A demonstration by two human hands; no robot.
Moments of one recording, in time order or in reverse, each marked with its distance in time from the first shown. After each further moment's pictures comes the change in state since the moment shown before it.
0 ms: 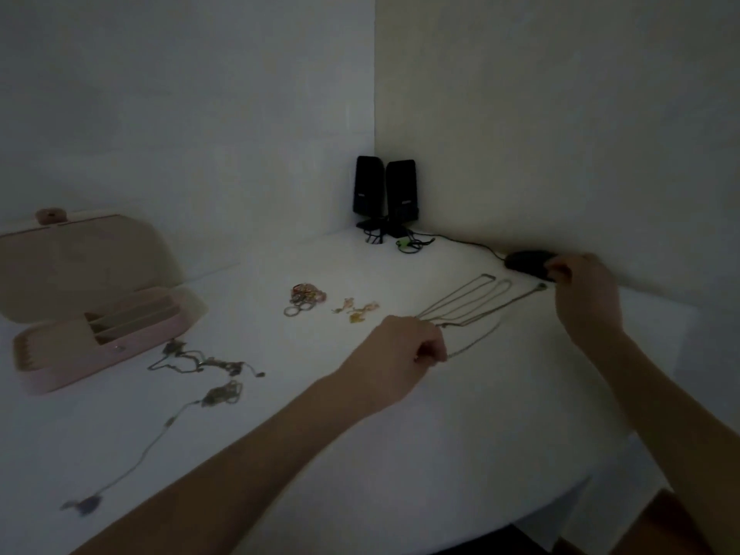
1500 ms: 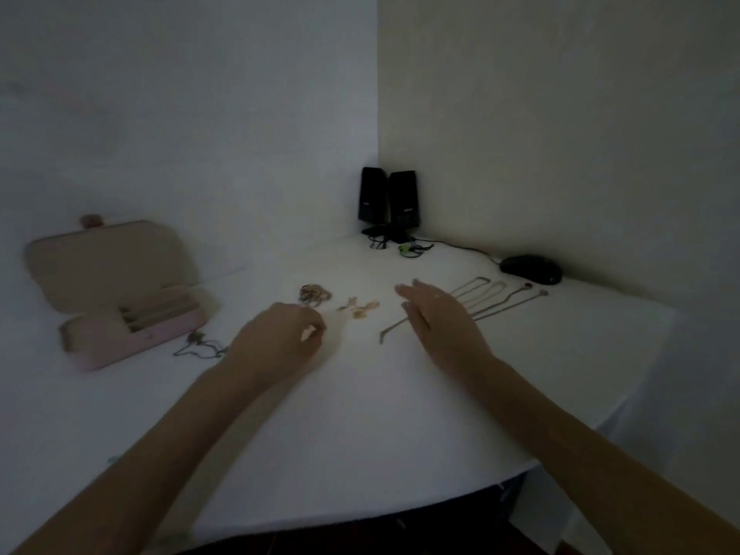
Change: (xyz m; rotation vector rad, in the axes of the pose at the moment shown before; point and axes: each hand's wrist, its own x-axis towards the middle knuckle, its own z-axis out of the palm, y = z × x) left_hand -0.068 -0.040 -0.081 0.455 0.081 -0.378; right_hand -0.090 -0.115 0.034 0.202 -0.410 -0.508
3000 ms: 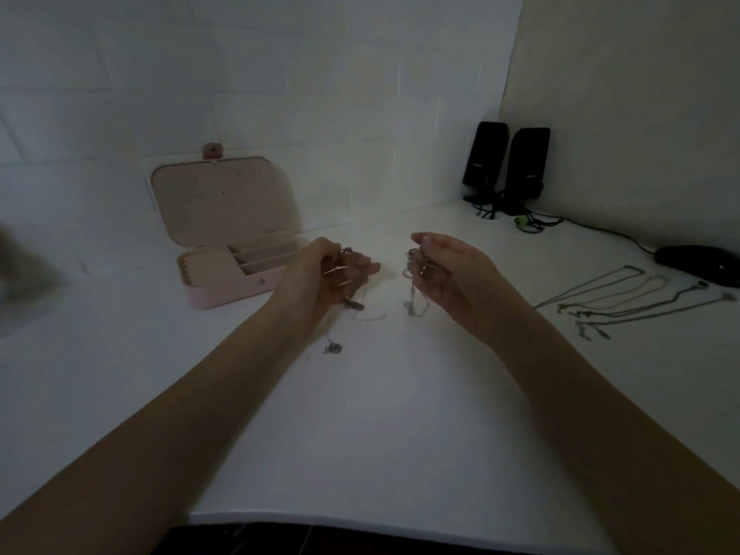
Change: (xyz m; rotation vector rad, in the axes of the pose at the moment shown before) left_hand 0.004 -0.083 -0.008 -1.648 0.210 -0.525; right_hand 0.067 -0.109 0.066 1.470 -0.194 0.485
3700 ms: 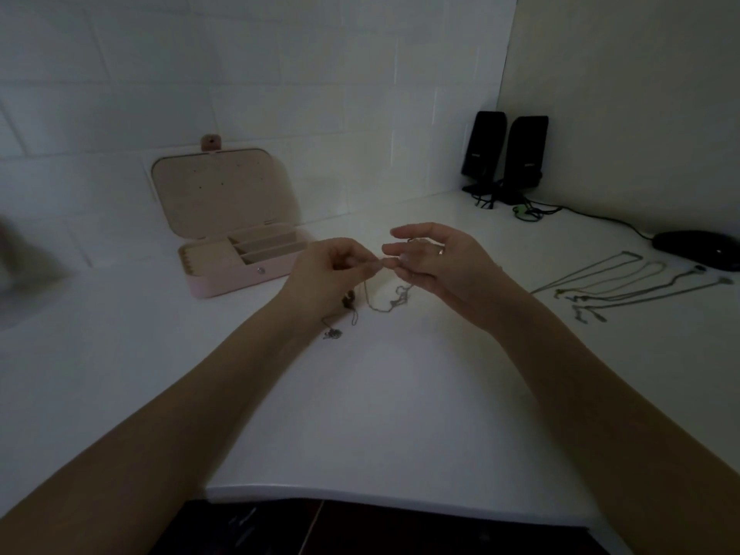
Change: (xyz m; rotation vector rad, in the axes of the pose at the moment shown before) left_hand -0.006 -0.013 -0.007 0.710 -0.110 0.364; right_hand -0.009 0.000 0.002 -0.207 -0.150 -0.074
